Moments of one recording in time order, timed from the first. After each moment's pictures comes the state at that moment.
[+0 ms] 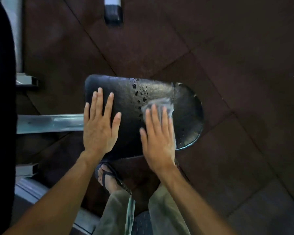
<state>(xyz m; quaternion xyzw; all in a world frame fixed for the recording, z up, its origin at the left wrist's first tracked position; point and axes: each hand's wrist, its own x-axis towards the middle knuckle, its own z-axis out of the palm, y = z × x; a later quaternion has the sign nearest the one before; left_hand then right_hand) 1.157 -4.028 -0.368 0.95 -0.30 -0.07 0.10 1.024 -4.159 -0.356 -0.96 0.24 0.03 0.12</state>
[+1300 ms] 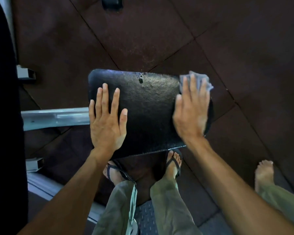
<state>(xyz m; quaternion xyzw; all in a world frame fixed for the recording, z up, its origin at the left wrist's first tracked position) 1.158 -4.029 -0.374 0.95 -0.28 -0.07 0.08 1.059 -4.236 -0.347 -0.92 0.37 0.01 0.12</state>
